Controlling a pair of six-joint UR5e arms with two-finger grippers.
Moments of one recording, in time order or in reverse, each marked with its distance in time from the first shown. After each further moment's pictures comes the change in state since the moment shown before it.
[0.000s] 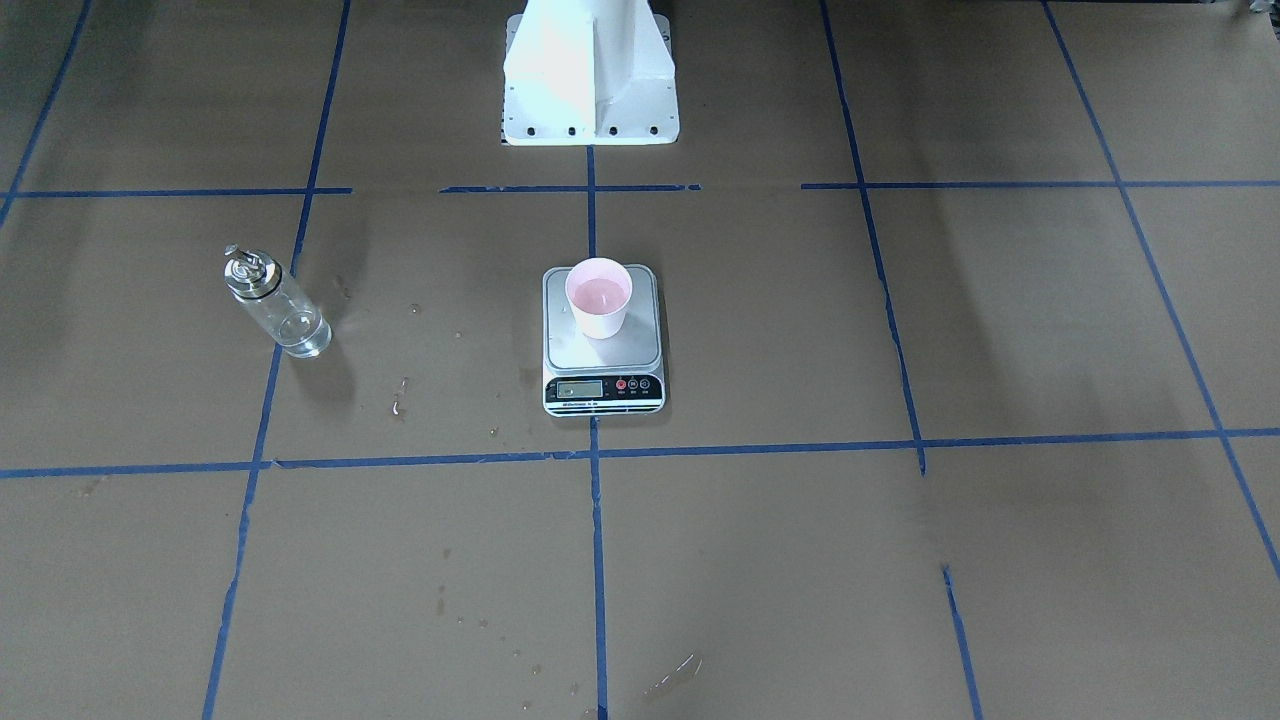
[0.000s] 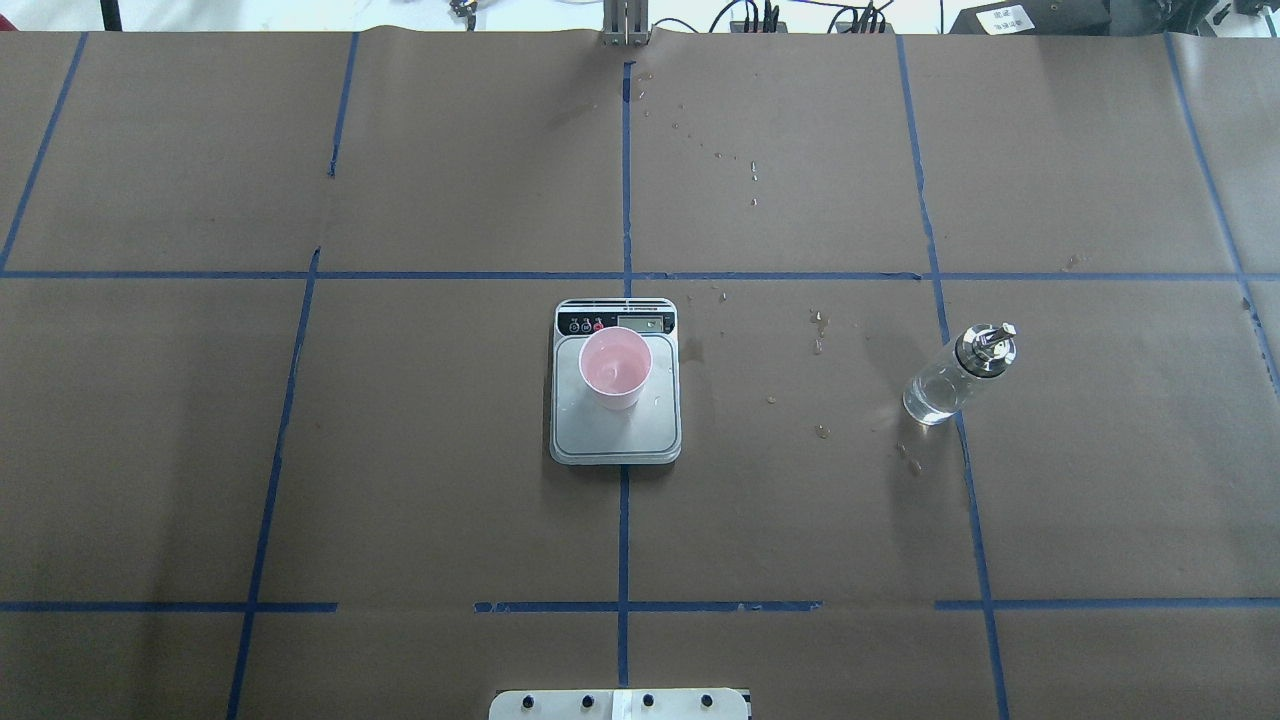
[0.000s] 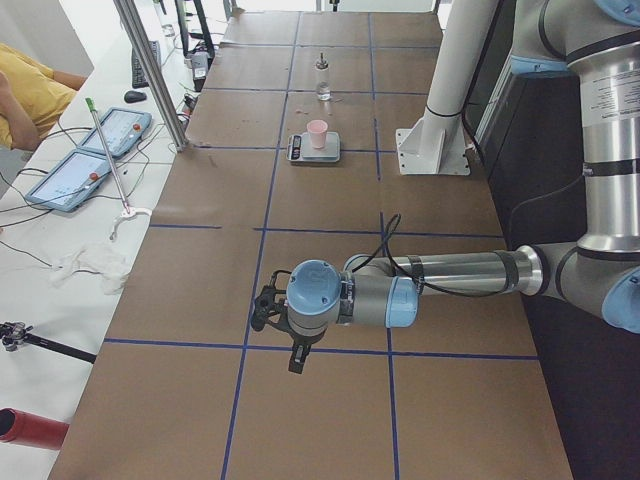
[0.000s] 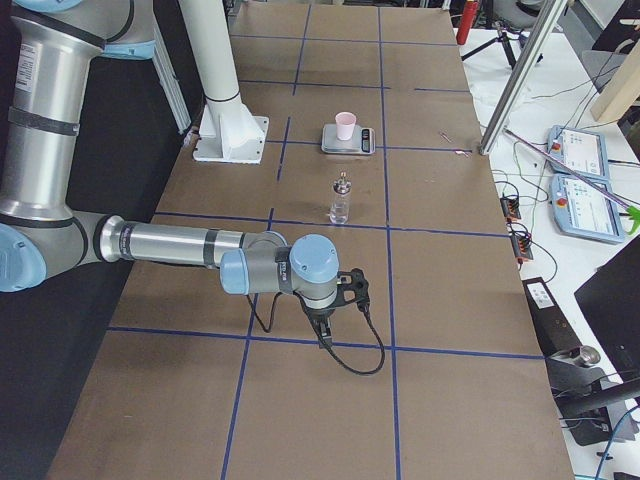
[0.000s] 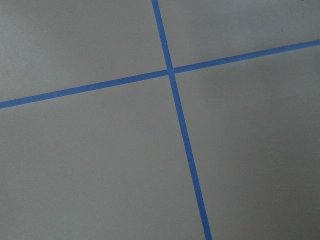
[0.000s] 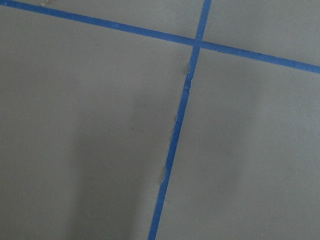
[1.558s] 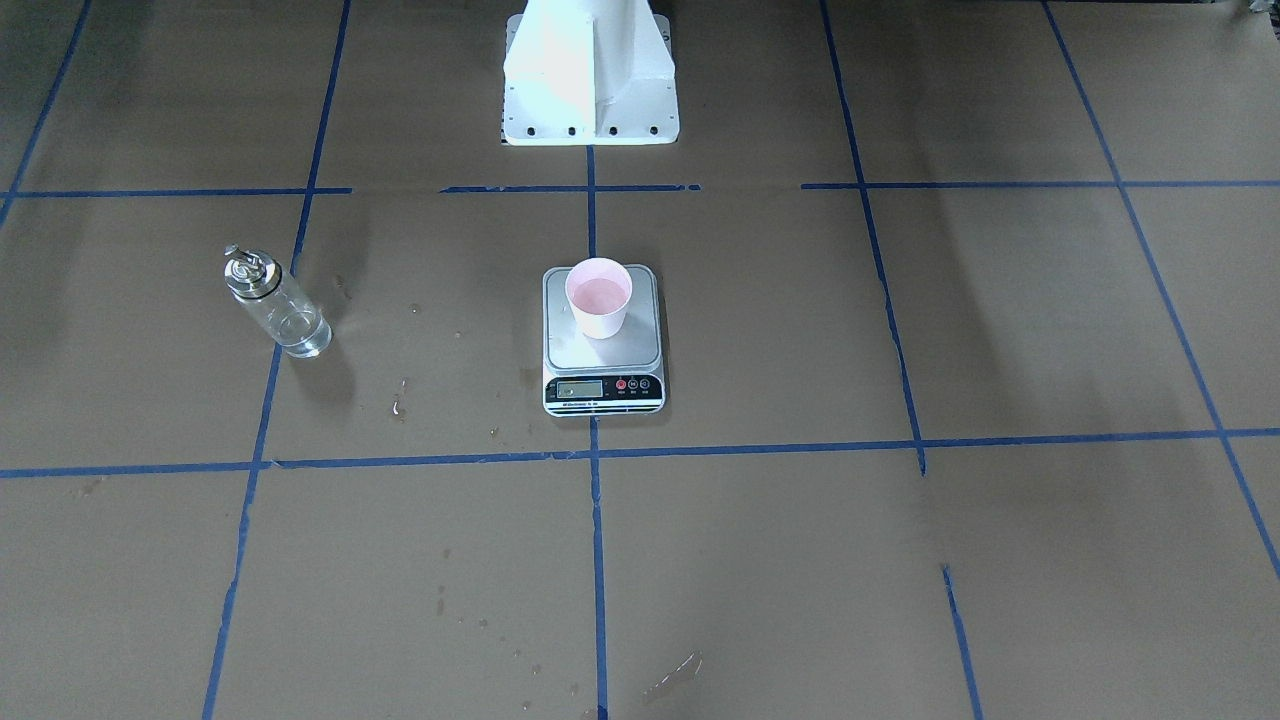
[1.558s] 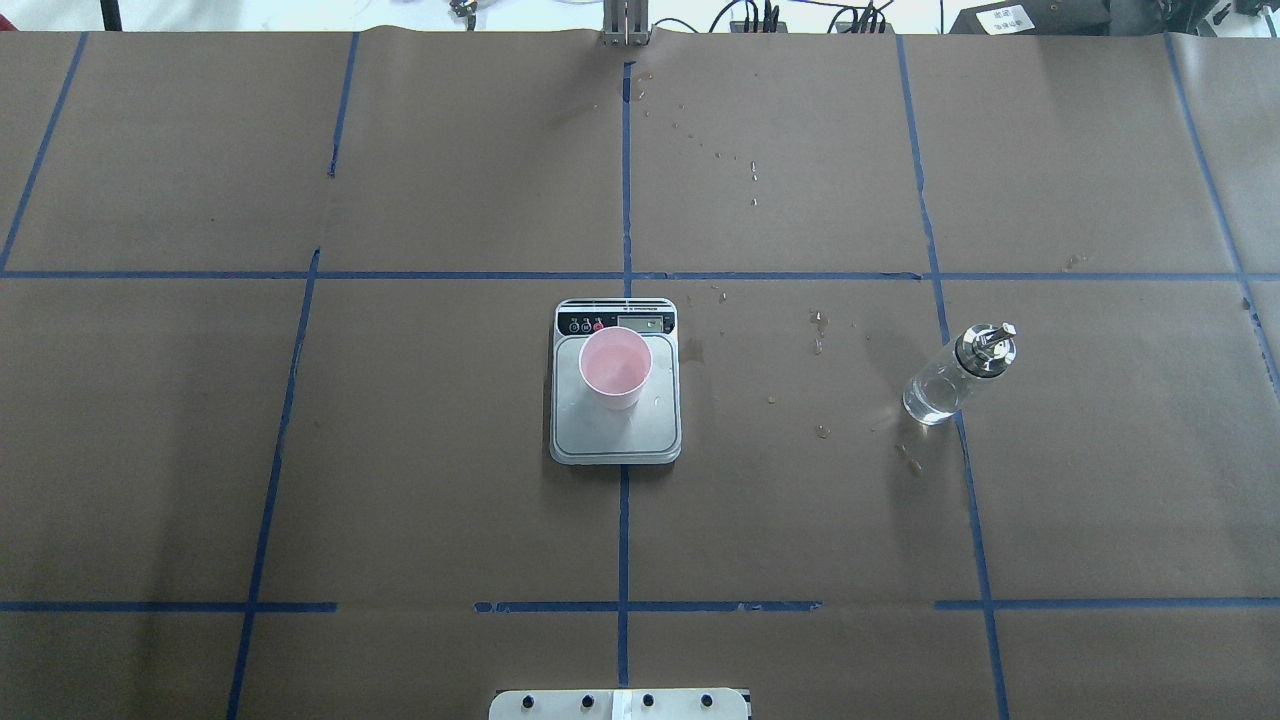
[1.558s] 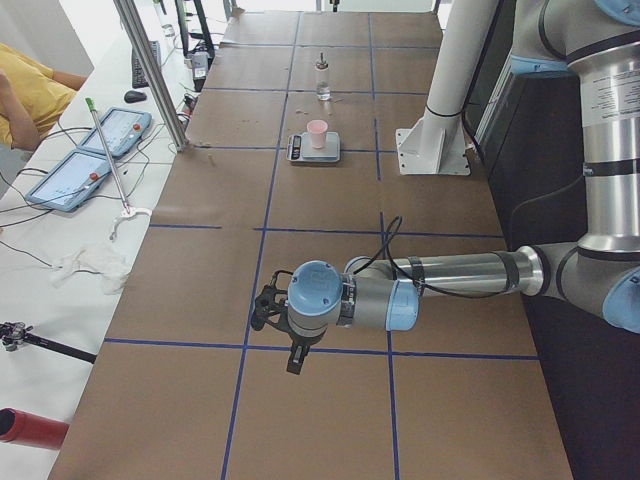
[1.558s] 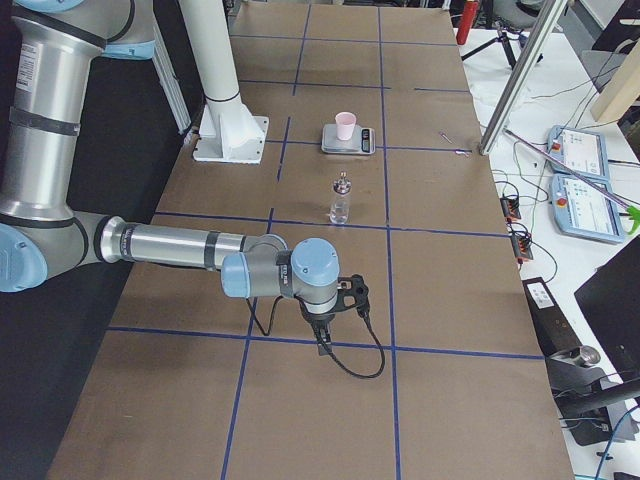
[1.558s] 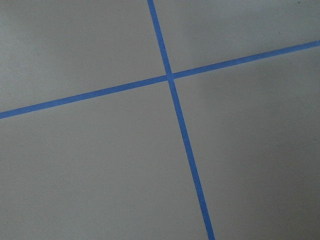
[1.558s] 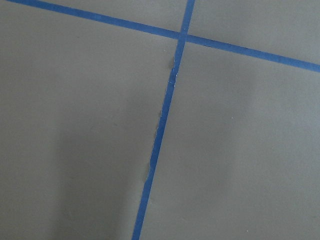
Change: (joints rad) left arm 0.002 0.003 0.008 -0.041 0.007 0.000; right arm -0.004 0.003 -0.019 0.012 -0.036 0.003
